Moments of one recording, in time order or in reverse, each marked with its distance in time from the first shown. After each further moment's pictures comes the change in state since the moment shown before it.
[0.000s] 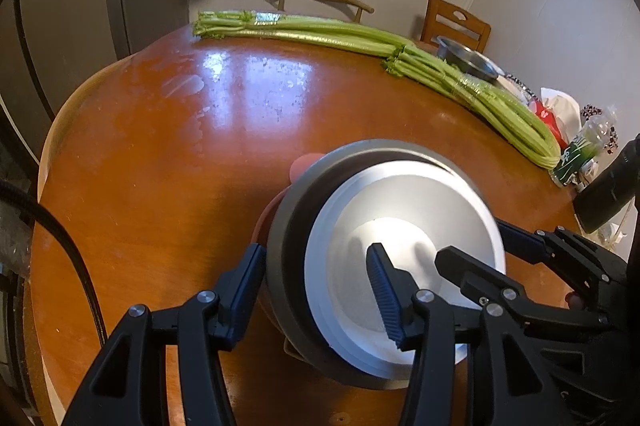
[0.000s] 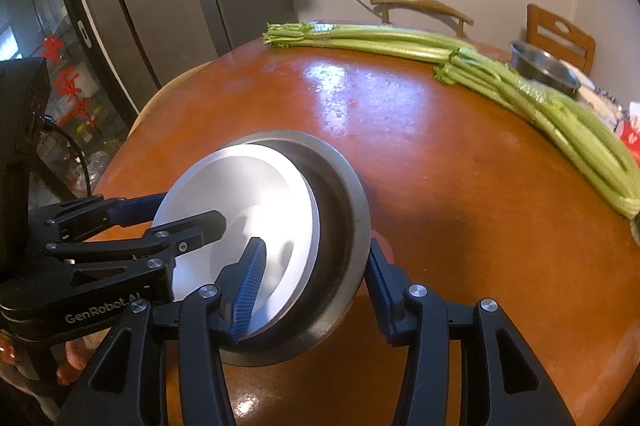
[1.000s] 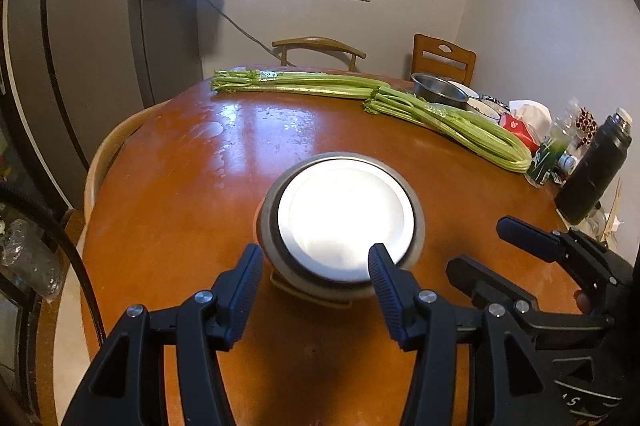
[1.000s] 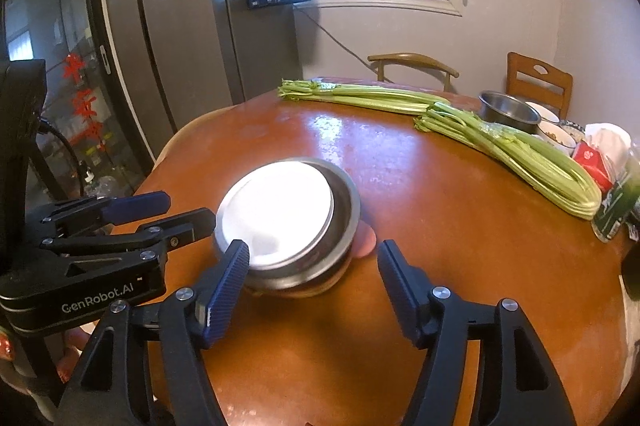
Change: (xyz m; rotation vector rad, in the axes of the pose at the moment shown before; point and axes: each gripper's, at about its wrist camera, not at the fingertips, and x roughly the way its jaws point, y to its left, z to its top) left arm -0.101 -0.044 -0.059 0.053 -0.183 0.076; right arm -0.100 0.011 -0.050 -0.020 -0.197 -0.009
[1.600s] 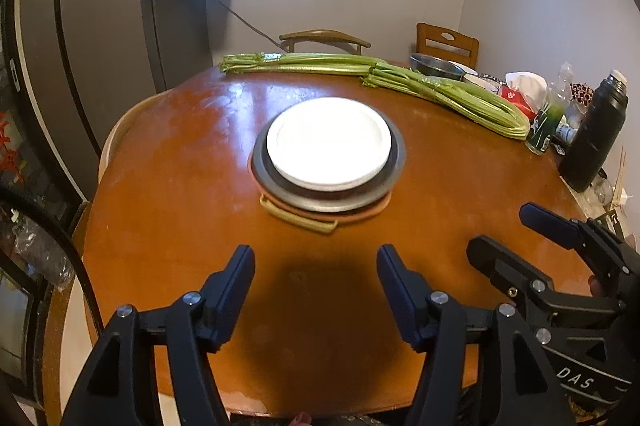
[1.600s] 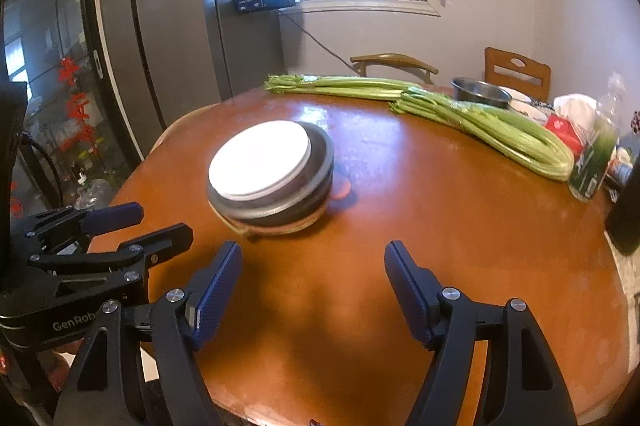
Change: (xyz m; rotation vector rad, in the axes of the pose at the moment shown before) left arm -0.018 -0.023 -0.070 0.008 0.006 0.048; right arm -0.032 -0.009 -0.070 0.032 -0.031 -0.049
